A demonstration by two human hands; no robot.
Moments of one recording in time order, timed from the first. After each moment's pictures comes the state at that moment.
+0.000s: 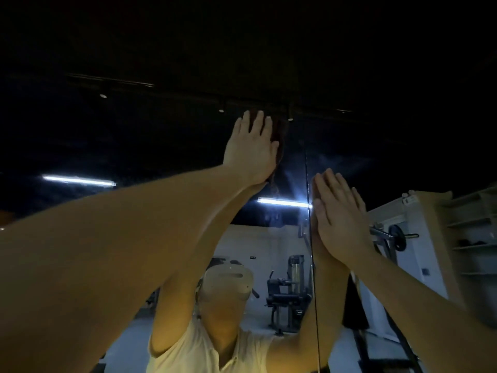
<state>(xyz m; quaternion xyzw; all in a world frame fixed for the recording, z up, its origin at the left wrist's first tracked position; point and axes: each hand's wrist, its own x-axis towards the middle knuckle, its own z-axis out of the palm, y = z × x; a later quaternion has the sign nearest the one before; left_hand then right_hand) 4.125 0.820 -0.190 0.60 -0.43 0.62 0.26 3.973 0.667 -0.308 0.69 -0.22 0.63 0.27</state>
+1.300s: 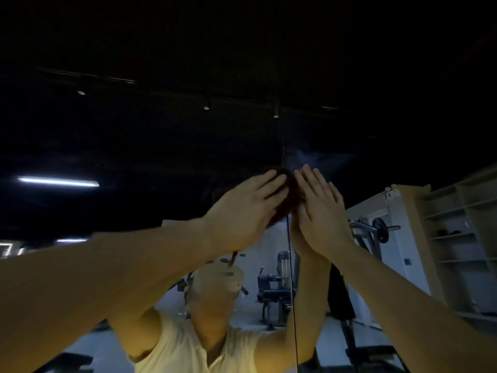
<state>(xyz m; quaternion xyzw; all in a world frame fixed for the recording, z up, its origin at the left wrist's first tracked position) 4.116 0.813 -0.295 0.44 -0.56 0.70 0.07 3.961 0.668 -0.309 0.72 -0.22 0.60 0.27</state>
